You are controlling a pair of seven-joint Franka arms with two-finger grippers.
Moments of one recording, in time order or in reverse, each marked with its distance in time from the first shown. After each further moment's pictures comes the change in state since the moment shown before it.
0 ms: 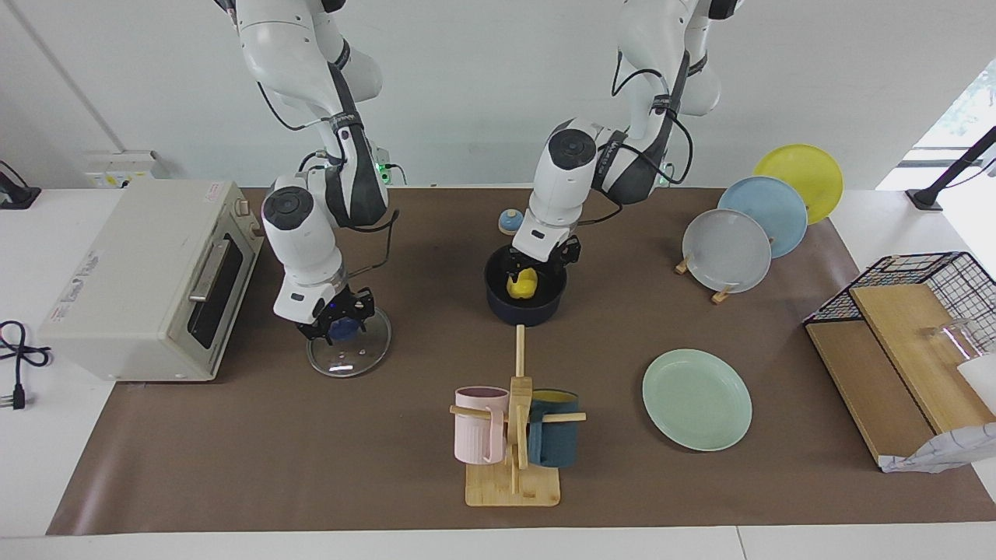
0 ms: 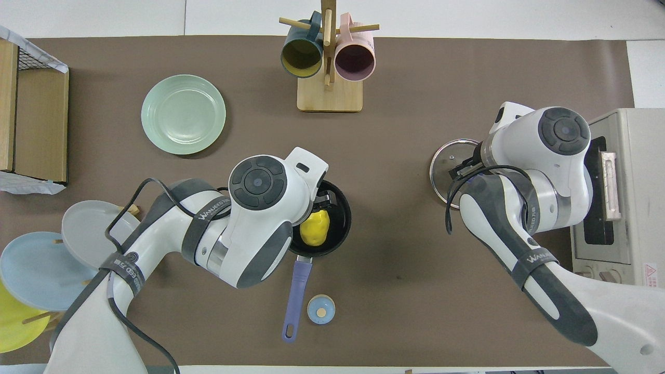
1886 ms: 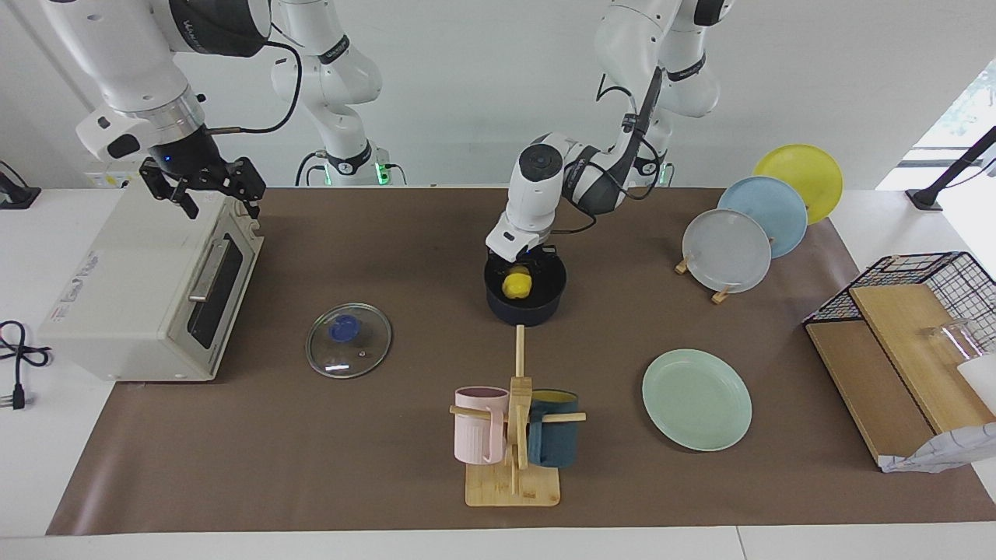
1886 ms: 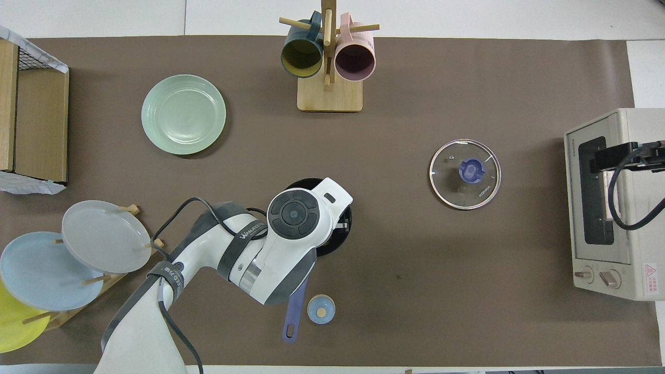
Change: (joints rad) left arm -0.075 0.049 0.006 -0.073 -0.001 0.119 0.082; right arm -0.139 -0.298 -0.065 0.343 0.000 -0.690 0.238
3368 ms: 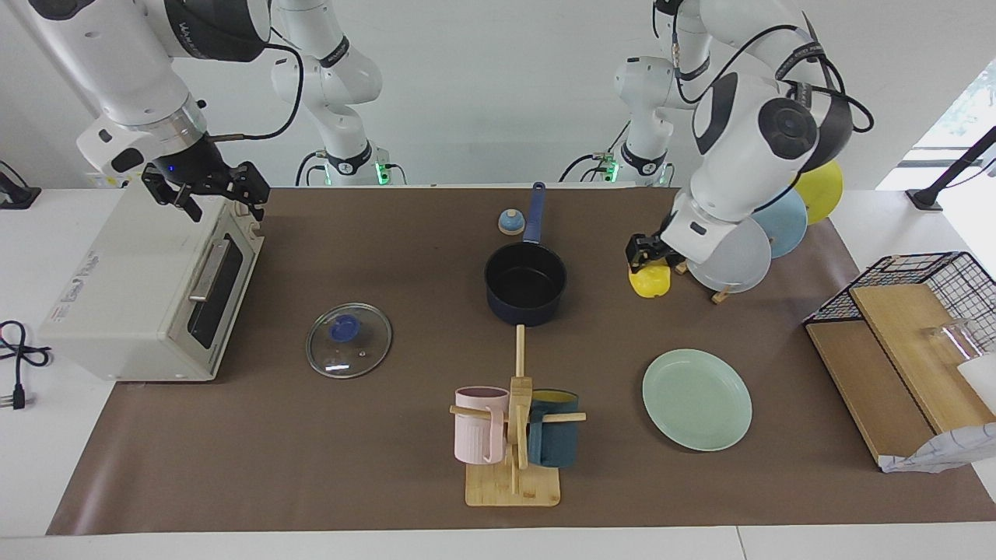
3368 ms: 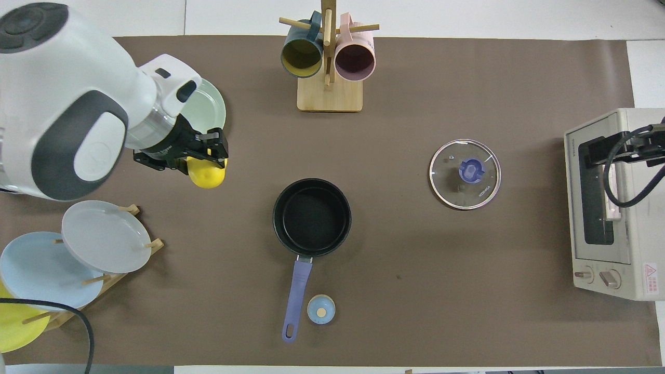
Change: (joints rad) left arm 0.482 0.014 0.028 0.546 -0.061 -0.675 0.400; right arm 0.012 0.092 0.003 0.138 0.000 -0.119 -0.005
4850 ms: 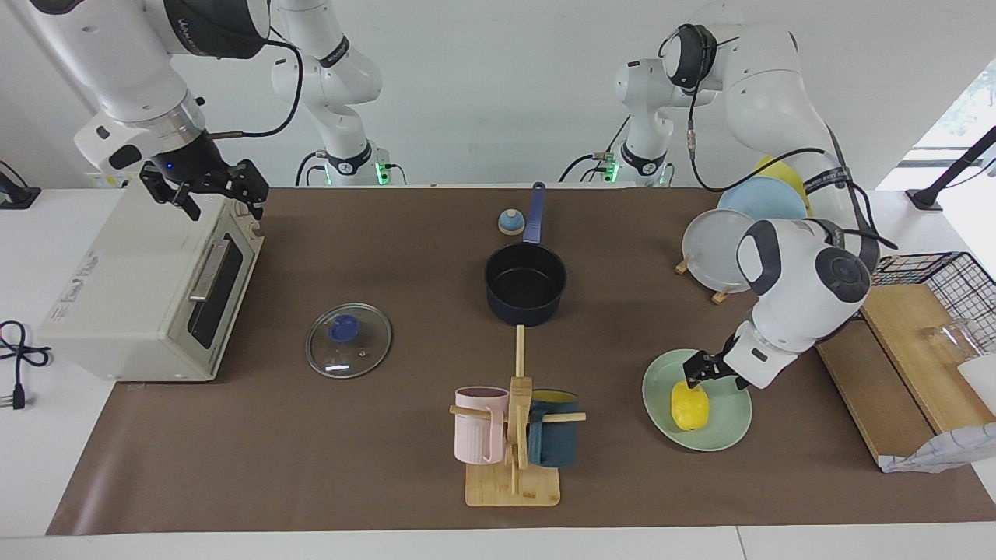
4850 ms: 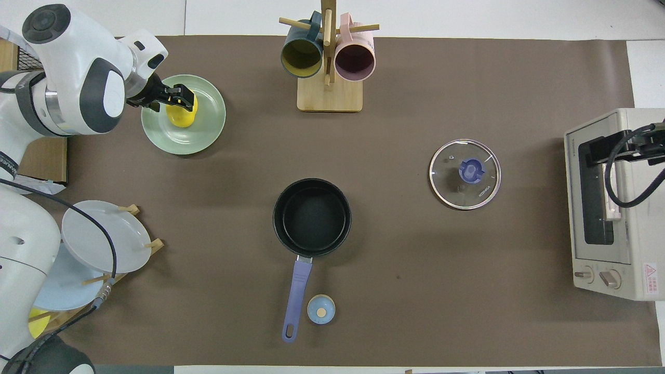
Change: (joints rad) left arm 0.133 0.296 -0.004 0.153 0.077 0.315 0.270; right arm 0.002 0.000 -0.006 0.007 0.000 0.000 0.000
